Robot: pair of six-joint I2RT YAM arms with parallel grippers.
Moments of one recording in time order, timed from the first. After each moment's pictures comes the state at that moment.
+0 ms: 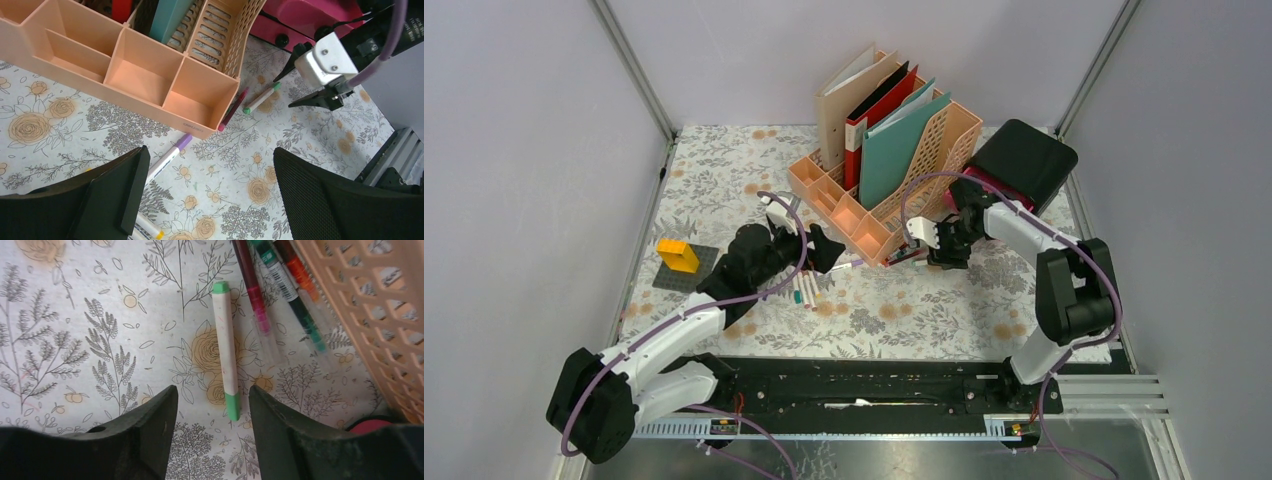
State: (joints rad) left arm -0.58 1.01 0.56 0.21 0.15 -0.39; right arm 0.28 1.66 1.11 -0.80 -0.41 -1.33
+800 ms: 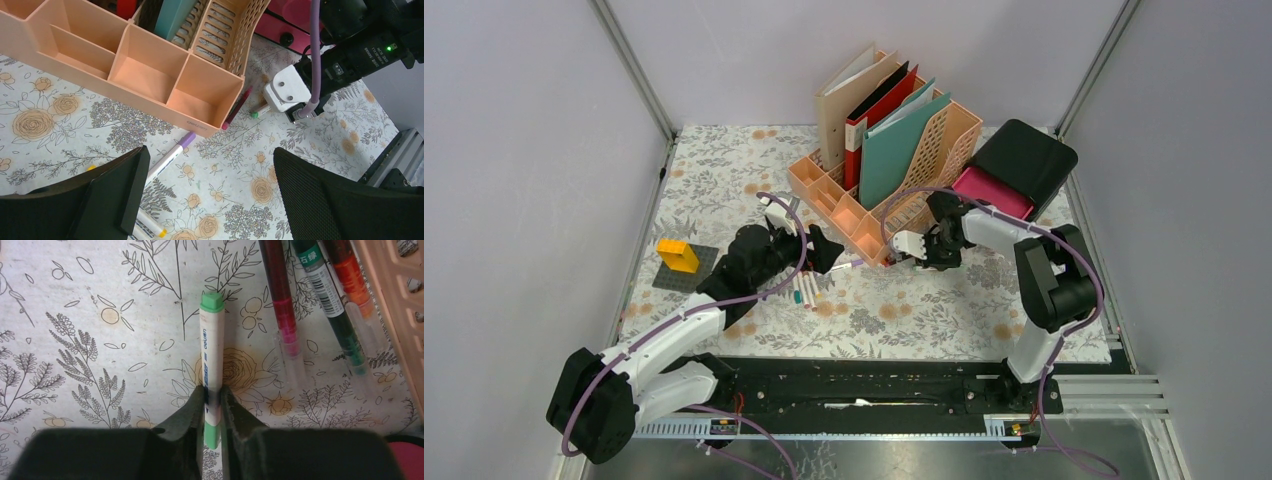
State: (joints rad) left arm -0.57 1.01 0.55 0.22 0.14 -0.39; right arm 0.38 1.78 1.08 -0.71 -0.22 -1.25
